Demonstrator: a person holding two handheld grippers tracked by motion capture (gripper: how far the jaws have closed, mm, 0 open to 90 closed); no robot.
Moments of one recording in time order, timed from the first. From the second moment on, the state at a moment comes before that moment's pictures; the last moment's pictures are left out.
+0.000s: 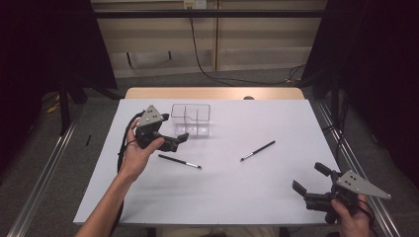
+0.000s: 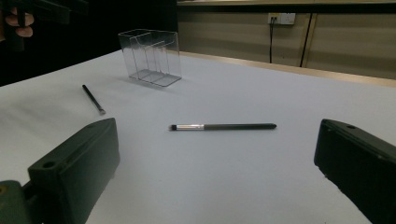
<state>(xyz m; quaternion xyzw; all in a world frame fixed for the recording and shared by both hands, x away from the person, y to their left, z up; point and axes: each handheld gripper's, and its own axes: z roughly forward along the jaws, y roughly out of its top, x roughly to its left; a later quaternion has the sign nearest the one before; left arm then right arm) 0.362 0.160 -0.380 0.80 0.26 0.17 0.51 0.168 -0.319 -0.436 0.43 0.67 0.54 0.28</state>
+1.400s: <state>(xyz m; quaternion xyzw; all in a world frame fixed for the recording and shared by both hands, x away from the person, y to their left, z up) 0.371 0.154 -0.404 0.96 0.21 0.06 0.19 0.169 -0.318 -0.437 0.42 0.68 0.53 0.28</state>
